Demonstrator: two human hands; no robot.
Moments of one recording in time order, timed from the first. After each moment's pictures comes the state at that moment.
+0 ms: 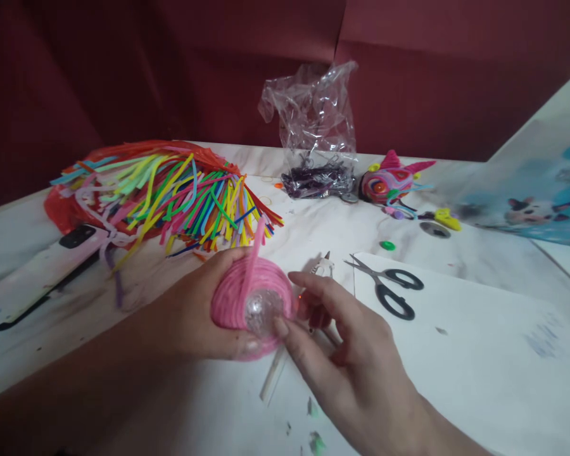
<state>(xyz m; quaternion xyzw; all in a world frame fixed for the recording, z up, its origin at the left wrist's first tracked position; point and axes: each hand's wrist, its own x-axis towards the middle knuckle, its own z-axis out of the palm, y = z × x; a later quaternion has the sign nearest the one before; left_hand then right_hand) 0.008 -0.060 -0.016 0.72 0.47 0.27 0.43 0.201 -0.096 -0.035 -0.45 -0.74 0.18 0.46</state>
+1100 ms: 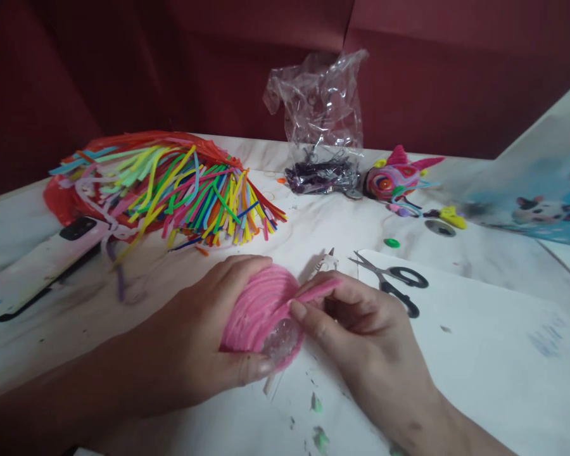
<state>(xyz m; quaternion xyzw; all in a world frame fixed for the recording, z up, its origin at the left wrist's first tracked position) 0.011 -0.076 -0.015 0.82 0.44 0.20 0.30 0.199 -0.089 -0.035 -0.39 -0.60 0.47 0.52</state>
